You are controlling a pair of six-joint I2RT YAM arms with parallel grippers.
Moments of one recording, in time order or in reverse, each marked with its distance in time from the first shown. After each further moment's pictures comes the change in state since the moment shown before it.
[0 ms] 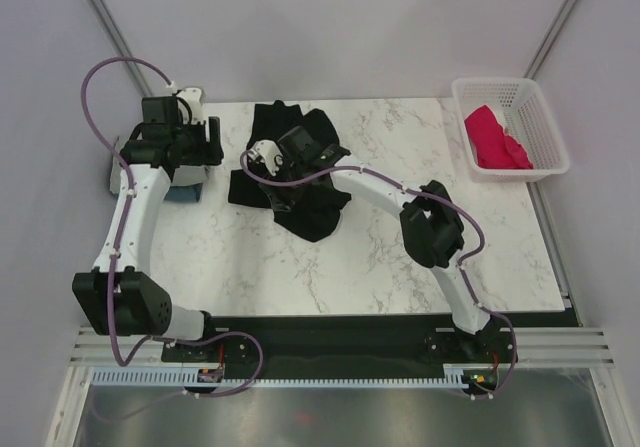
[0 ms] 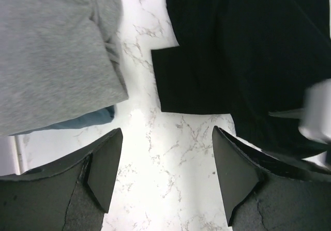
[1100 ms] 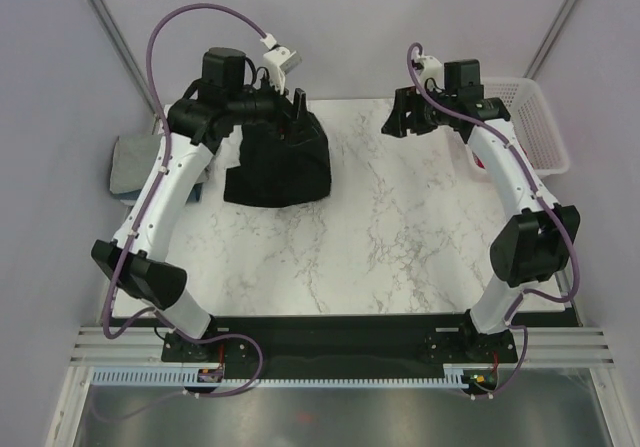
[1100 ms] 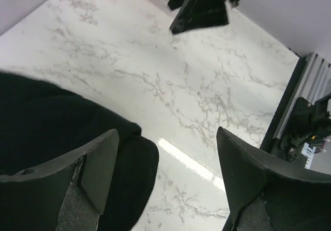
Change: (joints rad) left arm -0.383 0.185 0.509 -0.043 0.532 0.001; right arm -0.626 -0.477 -0.225 -0.088 -0.145 0.253
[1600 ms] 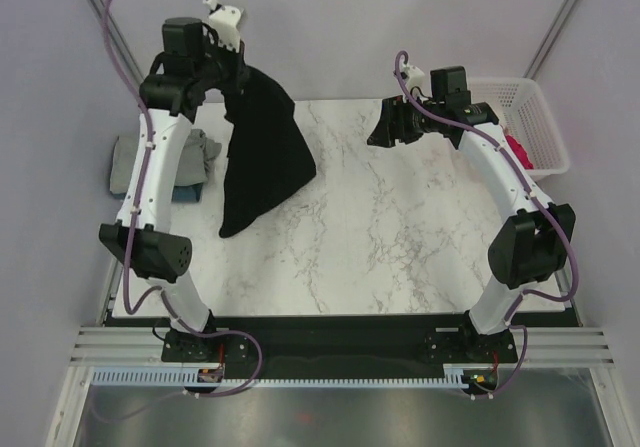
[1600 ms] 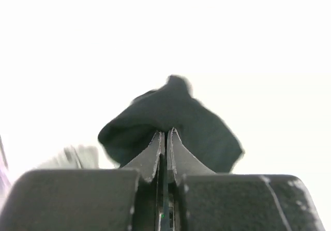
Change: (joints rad) left arm 0.210 0.199 0.182 -0.010 -0.407 0.094; right arm 0.045 -0.003 -0.035 0.014 -0.103 0.013
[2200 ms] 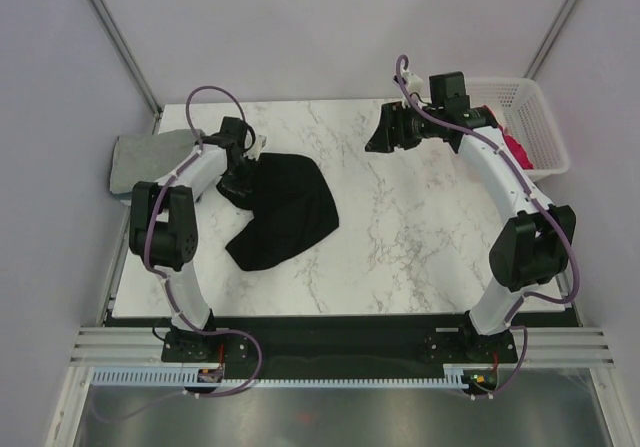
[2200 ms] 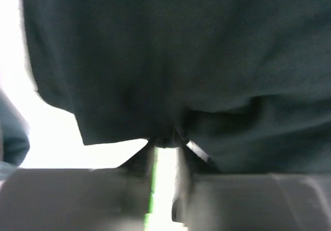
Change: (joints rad) left arm 0.000 0.066 -0.742 0.062 -0.219 -0.010; right arm 0.000 -0.022 -0.049 -0.002 -0.046 0.038
